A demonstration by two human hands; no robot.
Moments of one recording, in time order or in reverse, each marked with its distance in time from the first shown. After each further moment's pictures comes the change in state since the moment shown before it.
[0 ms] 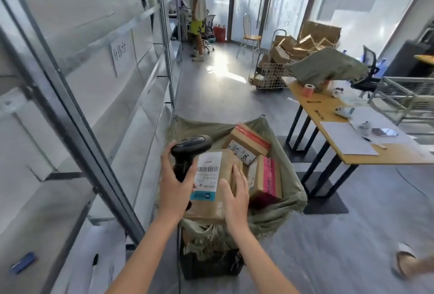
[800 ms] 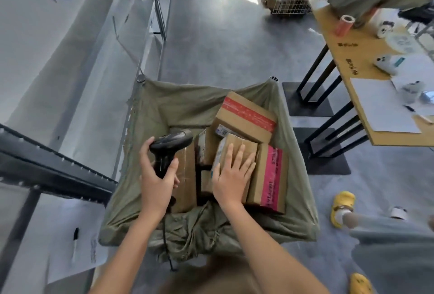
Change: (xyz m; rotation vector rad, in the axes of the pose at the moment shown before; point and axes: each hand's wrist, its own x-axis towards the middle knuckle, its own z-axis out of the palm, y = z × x) left_hand 0.104 -0.129 0.088 0.144 0.060 -0.286; right_hand 0.197 0.131 0.020 -1.064 -0.077 0.007
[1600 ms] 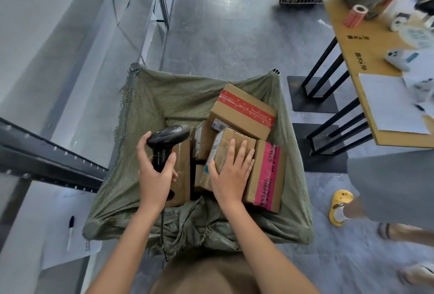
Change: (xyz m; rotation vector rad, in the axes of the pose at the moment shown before) left_hand -0.009 -0.002 0.023 -0.004 0.049 -0.088; right_hand 0.001 0.018 -0.006 0.109 0.002 -0.061
